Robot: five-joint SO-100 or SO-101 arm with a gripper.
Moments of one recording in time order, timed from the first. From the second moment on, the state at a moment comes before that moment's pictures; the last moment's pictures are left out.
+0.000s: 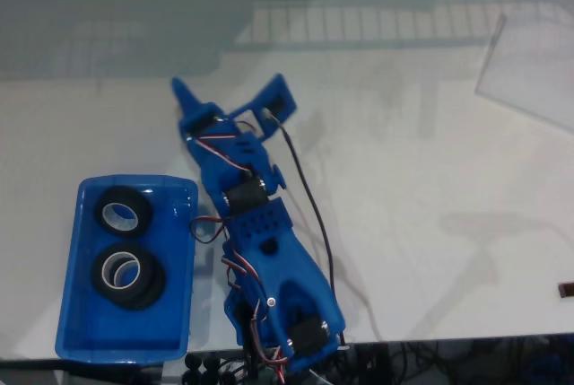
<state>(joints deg) -17.4 172.0 150.0 49.2 -3.1</state>
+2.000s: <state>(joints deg) 5.4 189.6 175.0 49.1 -2.4</state>
